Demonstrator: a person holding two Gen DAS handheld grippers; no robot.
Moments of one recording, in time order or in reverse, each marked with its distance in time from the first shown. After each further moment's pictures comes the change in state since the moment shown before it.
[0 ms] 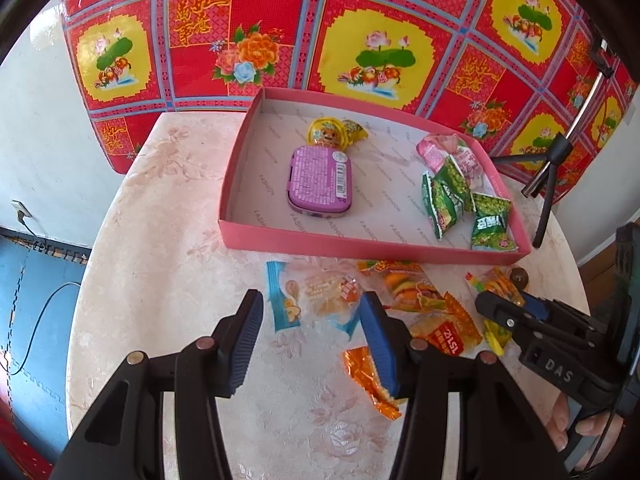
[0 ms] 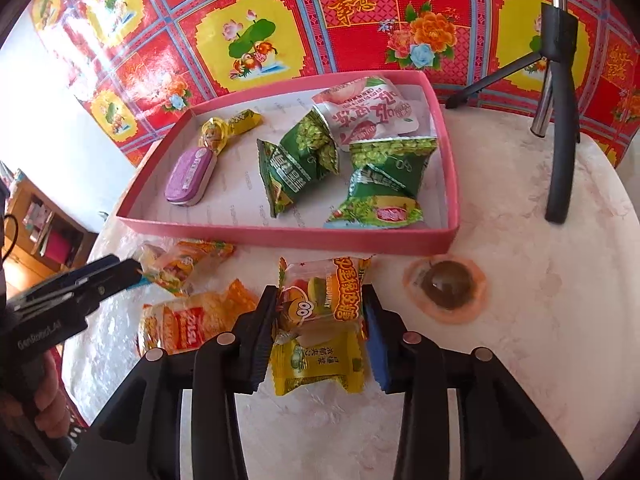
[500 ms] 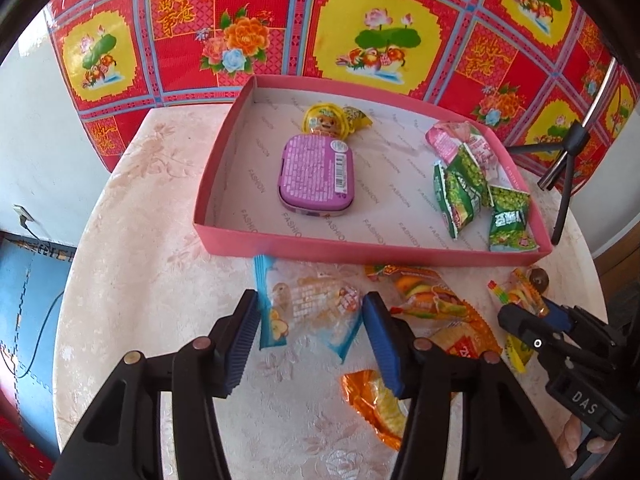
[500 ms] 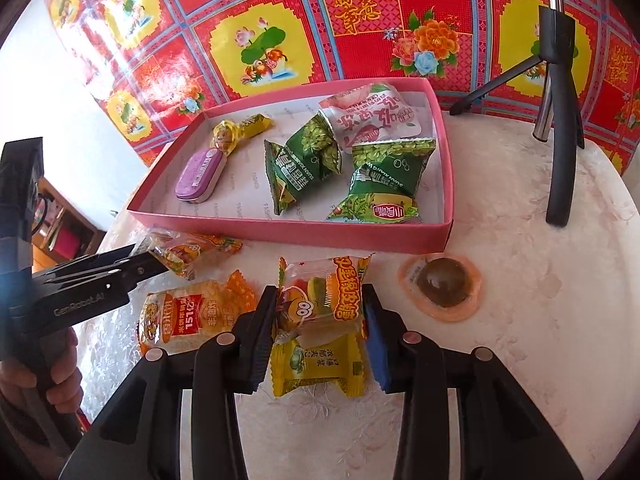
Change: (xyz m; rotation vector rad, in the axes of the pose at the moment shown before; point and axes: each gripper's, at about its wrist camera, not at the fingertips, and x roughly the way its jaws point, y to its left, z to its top) left arm 0.024 -0.012 0.003 0.021 0.017 0.042; right arm -0.004 -0.007 -0.006 -0.033 -0.046 0.048
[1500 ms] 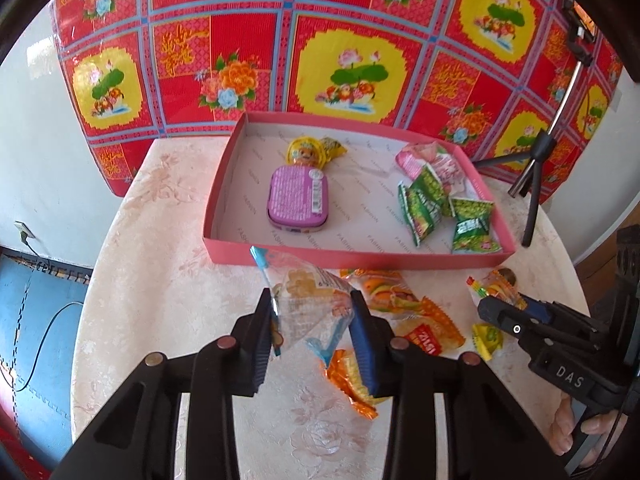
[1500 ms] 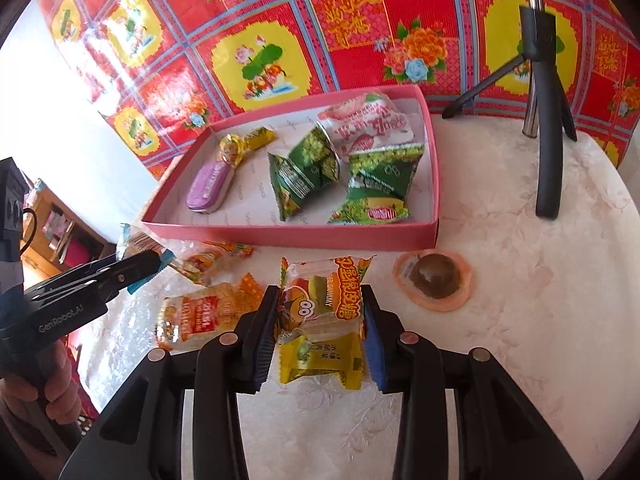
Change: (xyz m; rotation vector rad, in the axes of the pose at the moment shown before) left arm -0.040 -0.005 -0.006 0.021 -0.082 -0.039; right arm -0.022 -0.003 0.000 0.041 -0.029 0.035
